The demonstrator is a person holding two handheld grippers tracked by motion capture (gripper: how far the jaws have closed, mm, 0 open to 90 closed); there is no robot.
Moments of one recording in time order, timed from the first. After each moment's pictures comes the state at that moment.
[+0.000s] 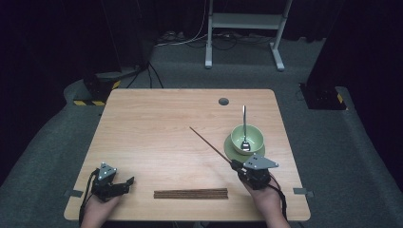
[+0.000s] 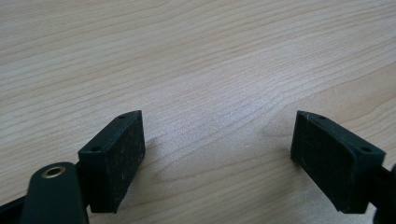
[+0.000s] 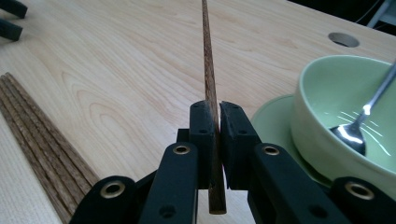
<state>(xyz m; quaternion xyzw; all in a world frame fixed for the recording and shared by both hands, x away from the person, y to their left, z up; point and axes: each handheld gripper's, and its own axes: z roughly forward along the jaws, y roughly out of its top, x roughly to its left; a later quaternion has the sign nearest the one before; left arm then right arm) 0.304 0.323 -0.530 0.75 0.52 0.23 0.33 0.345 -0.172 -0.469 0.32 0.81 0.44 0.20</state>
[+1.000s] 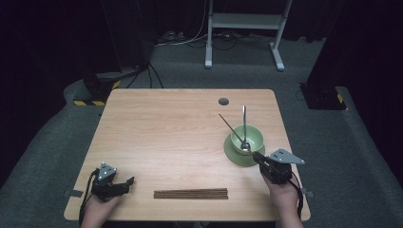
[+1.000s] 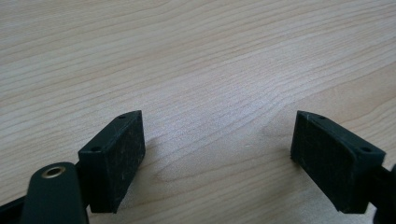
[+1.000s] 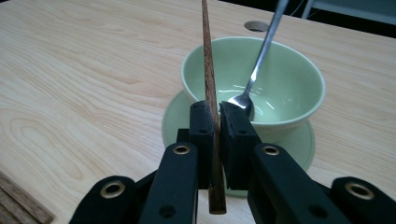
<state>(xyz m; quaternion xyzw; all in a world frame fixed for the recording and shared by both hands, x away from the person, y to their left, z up) 0.304 0.323 -0.530 0.75 0.52 0.23 0.33 0.357 -0.231 -0.465 0.40 0.76 0.44 0.24</state>
